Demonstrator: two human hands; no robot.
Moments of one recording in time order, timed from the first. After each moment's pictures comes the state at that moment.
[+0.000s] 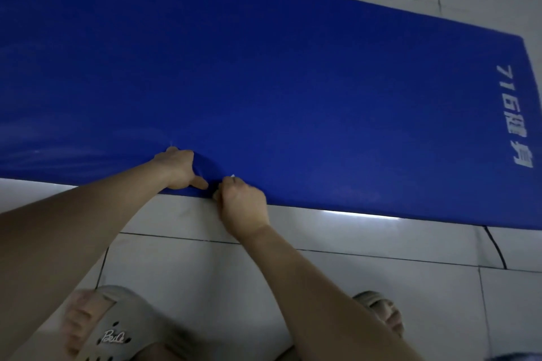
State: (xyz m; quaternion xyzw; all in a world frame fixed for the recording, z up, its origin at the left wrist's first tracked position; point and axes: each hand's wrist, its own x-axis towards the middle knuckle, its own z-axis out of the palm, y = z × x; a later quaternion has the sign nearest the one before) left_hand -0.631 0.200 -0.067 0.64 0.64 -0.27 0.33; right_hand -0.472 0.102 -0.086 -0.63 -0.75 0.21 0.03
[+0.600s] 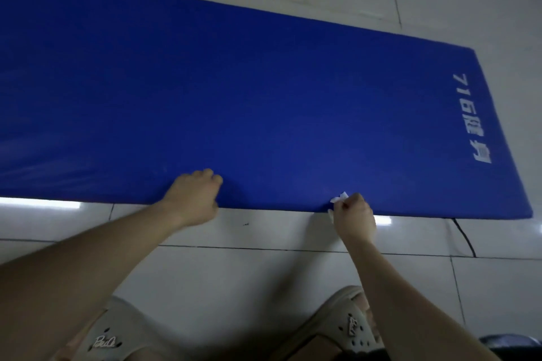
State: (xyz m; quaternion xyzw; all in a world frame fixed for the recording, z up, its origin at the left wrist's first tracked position) left_hand -0.577 0.145 -0.054 0.83 0.50 -0.16 0.17; right_hand -0.237 0.060 -0.078 -0.90 -0.37 0.22 0.08
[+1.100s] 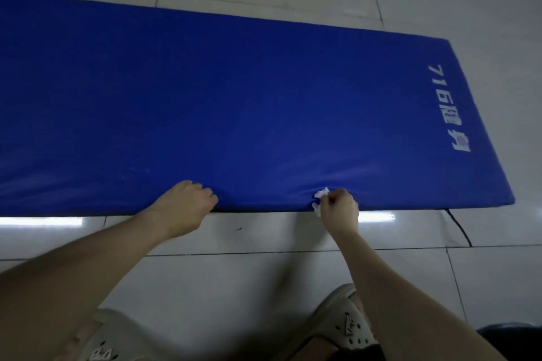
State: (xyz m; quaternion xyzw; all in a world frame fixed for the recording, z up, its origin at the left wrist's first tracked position) left_hand -0.582 0.144 -0.055 0.92 0.33 -0.22 0.01; right_hand -0.245 0.069 -0.081 -0.88 -0.37 0.26 0.17
